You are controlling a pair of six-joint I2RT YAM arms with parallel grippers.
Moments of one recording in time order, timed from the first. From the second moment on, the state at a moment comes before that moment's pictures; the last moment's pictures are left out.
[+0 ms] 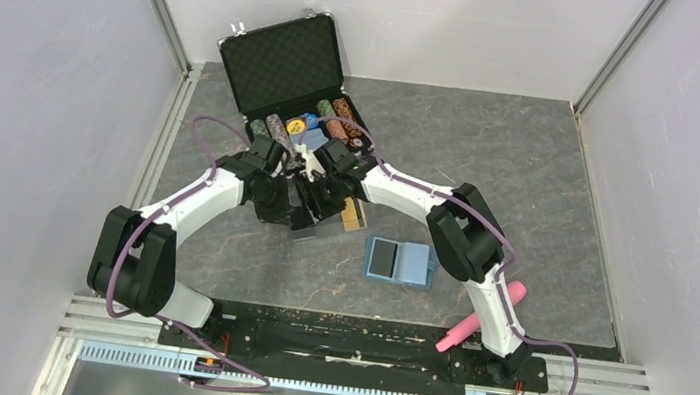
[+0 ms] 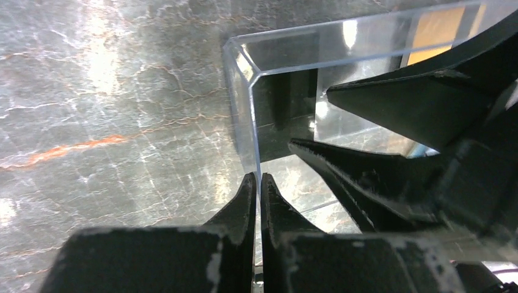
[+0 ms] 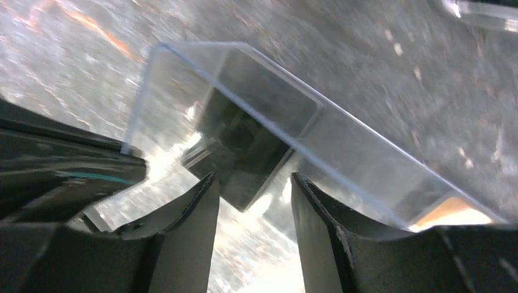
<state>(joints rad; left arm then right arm) -0.32 1.44 0.91 -0.66 0.11 -0.61 0.84 2.25 1.75 -0.49 -0.38 0.20</state>
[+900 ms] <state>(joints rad) -0.33 1.43 0.89 -0.62 0.13 -0.64 0.78 2.24 1.66 -0.45 -0.51 0.22</state>
